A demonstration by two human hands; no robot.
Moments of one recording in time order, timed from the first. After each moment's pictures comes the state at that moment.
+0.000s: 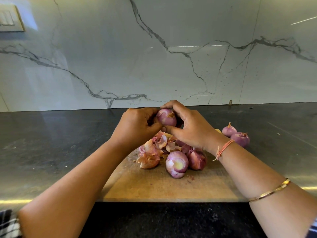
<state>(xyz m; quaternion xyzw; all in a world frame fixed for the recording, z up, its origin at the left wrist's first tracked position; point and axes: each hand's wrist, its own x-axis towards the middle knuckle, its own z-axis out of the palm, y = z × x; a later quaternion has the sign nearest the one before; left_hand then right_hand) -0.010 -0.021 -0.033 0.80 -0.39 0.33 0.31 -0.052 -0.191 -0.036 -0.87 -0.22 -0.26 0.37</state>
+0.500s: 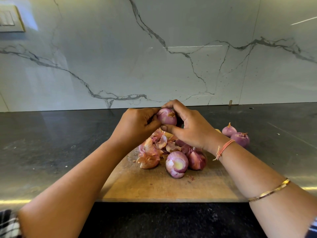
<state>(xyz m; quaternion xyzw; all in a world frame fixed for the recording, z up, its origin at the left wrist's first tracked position) -0.003 -0.021 -0.033 0.78 -0.42 0.34 0.33 -0.052 -0.192 -0.036 -0.87 -0.23 -0.26 0.36</state>
